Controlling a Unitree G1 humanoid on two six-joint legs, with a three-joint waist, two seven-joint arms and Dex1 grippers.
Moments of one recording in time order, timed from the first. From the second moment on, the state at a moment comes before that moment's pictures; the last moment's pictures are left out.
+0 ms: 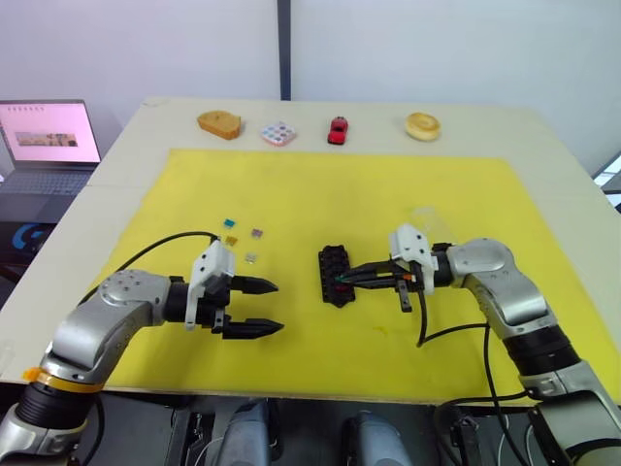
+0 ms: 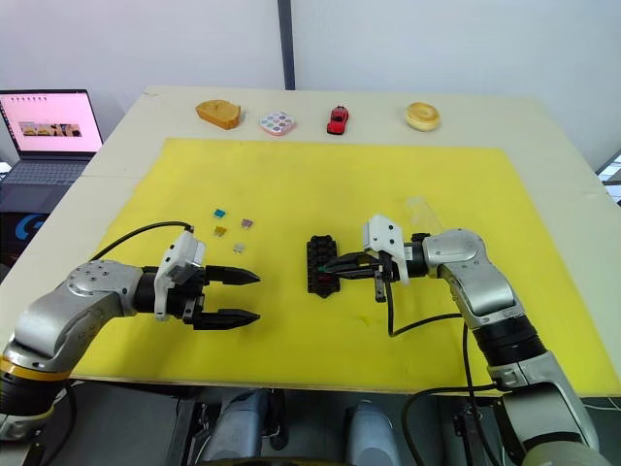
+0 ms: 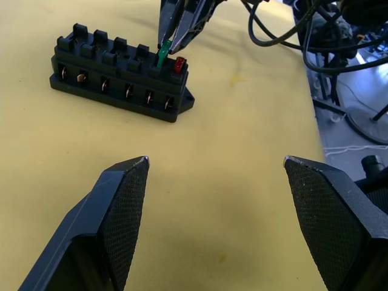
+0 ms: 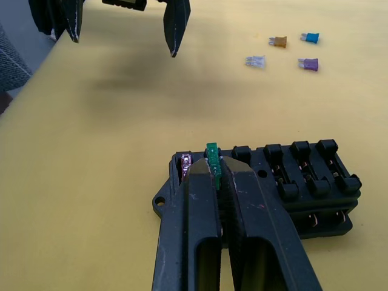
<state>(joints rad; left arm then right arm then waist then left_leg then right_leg) -0.25 0.77 -0.06 -0.31 -0.59 0.58 -1.18 -0.50 -0.64 0.20 0.05 0.33 0.18 1.29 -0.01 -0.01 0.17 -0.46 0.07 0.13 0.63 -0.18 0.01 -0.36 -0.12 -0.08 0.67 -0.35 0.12</state>
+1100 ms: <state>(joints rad) -0.23 0.73 -0.07 -0.26 -0.55 0.54 -1.19 -0.55 -0.61 0.22 0.11 0.28 0.17 1.31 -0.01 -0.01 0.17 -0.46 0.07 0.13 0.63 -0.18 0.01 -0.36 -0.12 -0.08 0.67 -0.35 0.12</state>
